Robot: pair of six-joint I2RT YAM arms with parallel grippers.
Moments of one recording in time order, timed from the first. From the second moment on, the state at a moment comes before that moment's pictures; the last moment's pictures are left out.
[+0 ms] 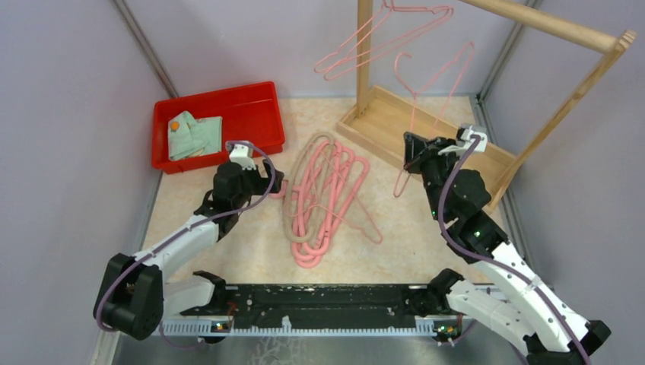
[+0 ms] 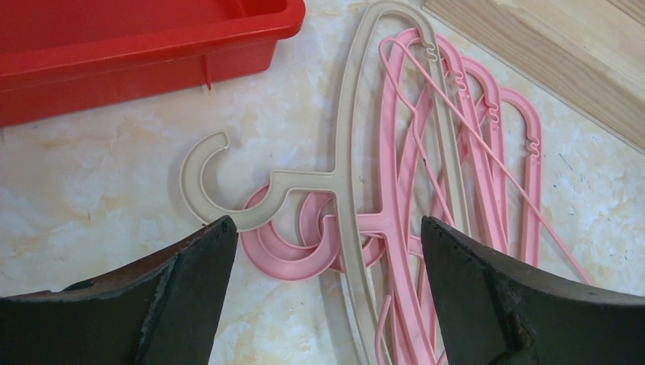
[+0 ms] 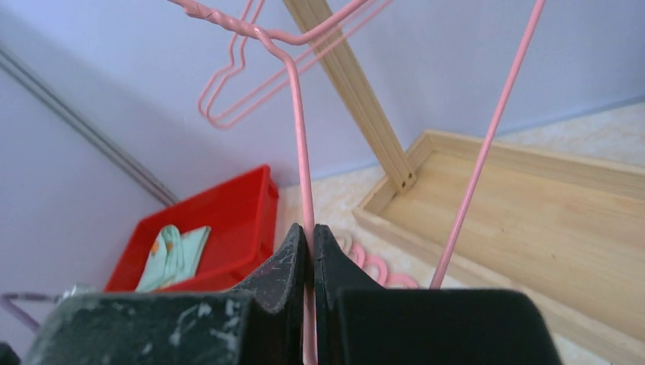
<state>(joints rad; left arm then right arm) -0.39 1.15 0.52 0.29 -0.07 -0.33 0.66 0.68 0.85 -0.05 0.50 0.40</state>
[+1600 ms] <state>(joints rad) -0.39 1.23 0.54 0.29 -0.06 -0.31 0.26 1.57 1.44 0.42 0.26 0.59</state>
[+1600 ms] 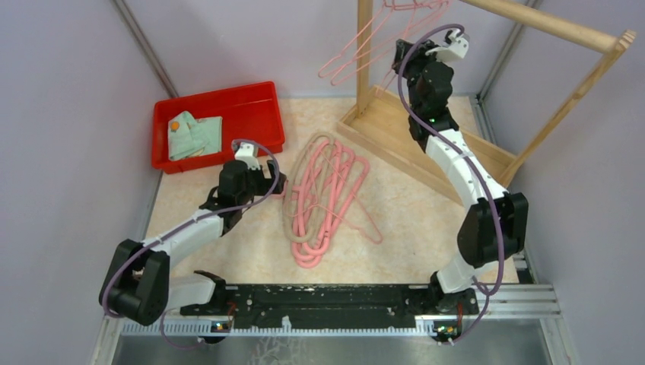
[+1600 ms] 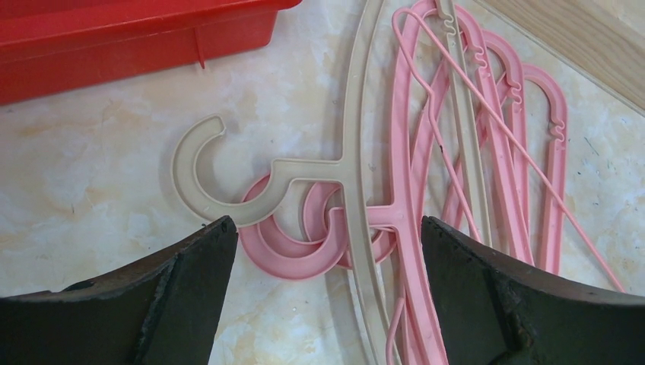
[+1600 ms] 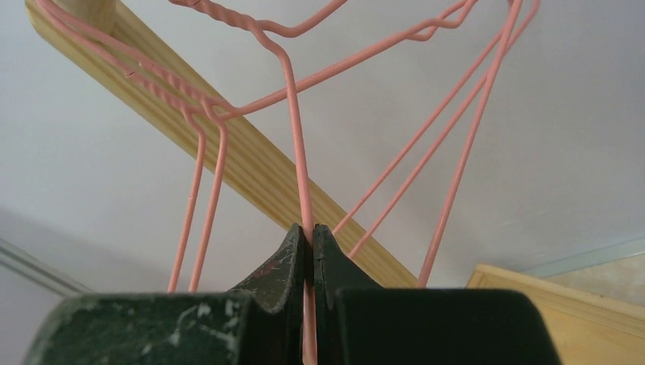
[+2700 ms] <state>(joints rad) -0.39 1.28 0.57 0.30 -0.04 -0.31 0.26 1.45 1.31 0.31 0.21 0.57</state>
